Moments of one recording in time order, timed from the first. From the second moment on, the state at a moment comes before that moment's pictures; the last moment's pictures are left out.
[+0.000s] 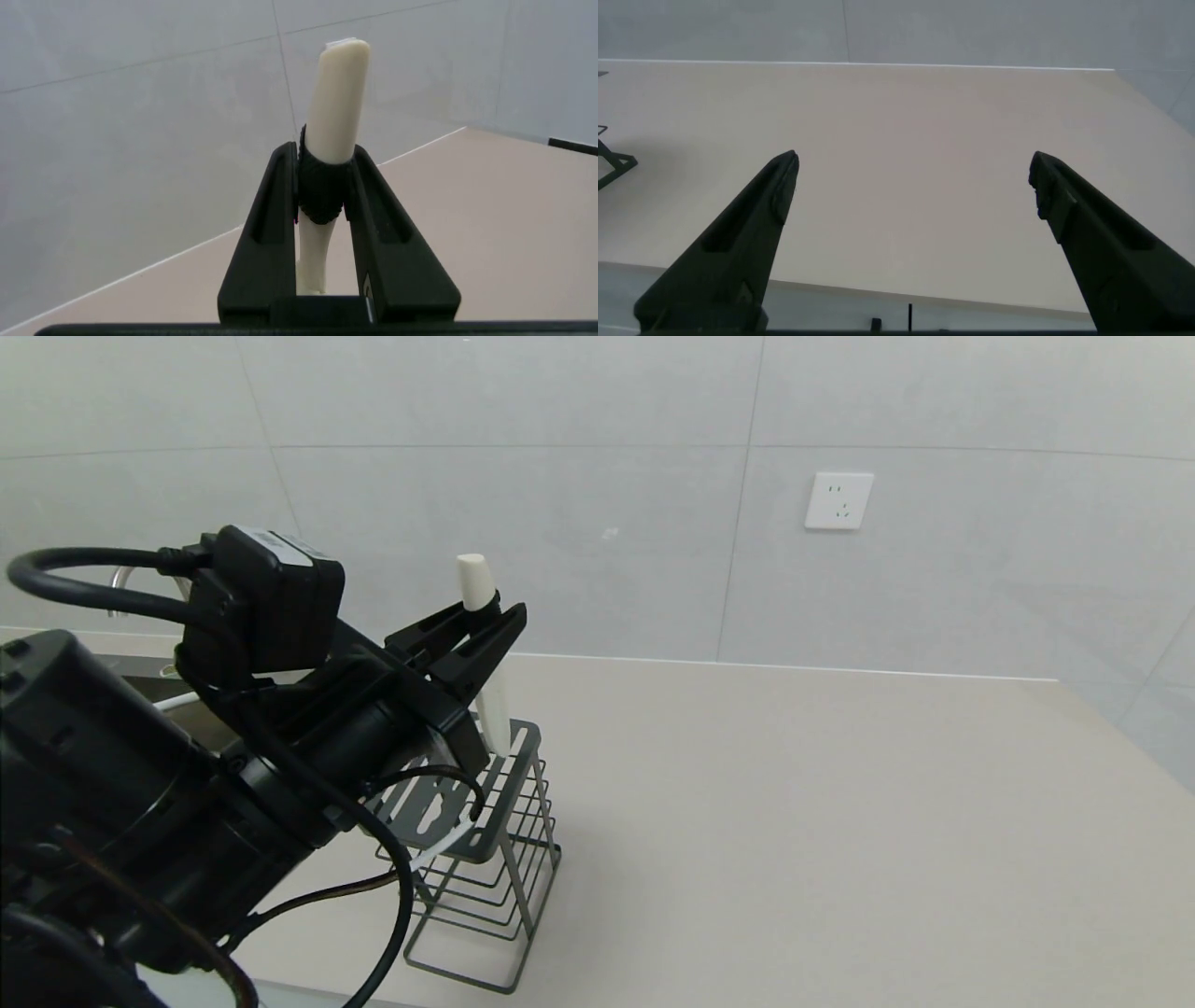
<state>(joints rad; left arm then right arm) -0.75 1.53 -0.50 -1.31 0.07 0.21 0.00 0.00 0.00 0.01 0.03 0.01</state>
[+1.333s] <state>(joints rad) -0.77 1.58 -0.52 -1.31 0.20 0.15 0.00 0.00 0.00 0.01 0.03 0.01</state>
